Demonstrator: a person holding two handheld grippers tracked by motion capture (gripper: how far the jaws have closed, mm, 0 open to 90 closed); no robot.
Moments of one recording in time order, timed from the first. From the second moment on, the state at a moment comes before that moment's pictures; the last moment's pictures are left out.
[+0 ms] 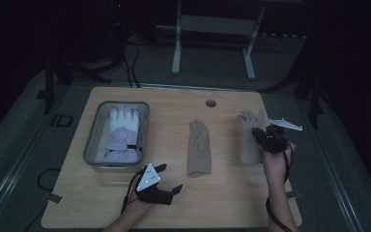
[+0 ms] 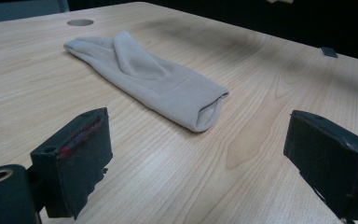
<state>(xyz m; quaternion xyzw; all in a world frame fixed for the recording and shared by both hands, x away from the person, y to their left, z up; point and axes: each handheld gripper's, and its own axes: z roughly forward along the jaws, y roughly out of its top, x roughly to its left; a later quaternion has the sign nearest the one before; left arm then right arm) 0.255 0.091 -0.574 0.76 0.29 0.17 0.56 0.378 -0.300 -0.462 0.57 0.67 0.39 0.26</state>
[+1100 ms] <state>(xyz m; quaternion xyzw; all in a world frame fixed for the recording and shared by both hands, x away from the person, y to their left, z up) 0.255 0.091 -0.574 0.76 0.29 0.17 0.56 0.380 -0.167 -0.450 0.51 0.70 0.44 0.22</state>
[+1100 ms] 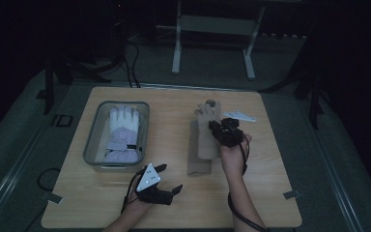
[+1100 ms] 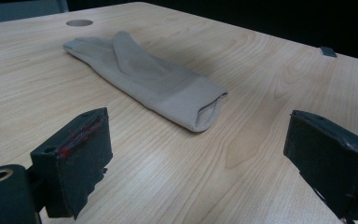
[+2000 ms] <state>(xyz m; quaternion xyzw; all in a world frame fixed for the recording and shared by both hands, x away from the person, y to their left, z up) 0.255 0.090 -0.574 0.76 0.29 0.17 0.56 0.393 -0.142 -0.536 0.55 0.73 0.37 0.16</state>
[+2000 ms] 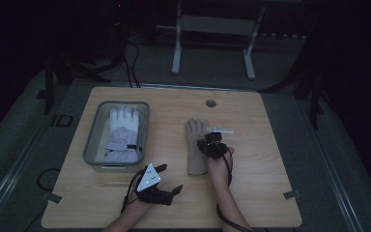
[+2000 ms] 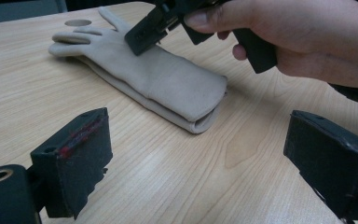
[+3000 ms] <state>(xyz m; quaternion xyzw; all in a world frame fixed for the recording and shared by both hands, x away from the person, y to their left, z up) 0.257 0.090 -0.574 0.76 0.29 0.17 0.56 0.389 -0.175 -0.526 0.47 0.78 0.40 0.10</state>
